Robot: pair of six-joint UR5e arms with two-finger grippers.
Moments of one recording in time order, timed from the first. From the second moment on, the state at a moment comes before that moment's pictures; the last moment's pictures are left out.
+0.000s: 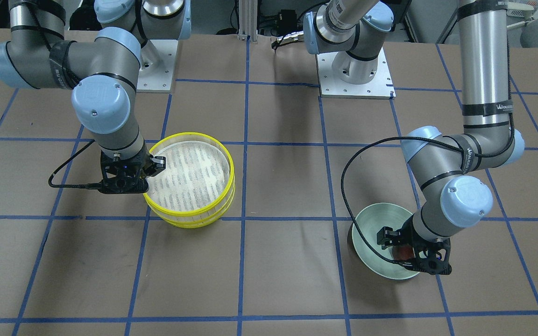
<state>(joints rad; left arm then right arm) -1.37 -2.11 -1.68 -0.93 1.62 0.35 1.61 -1.36 1.88 -1.98 -1.66 -0.04</state>
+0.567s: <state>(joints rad) -1.33 -2.09 -1.66 -0.93 1.62 0.35 1.61 -1.36 1.90 -1.97 -1.67 -0.03</state>
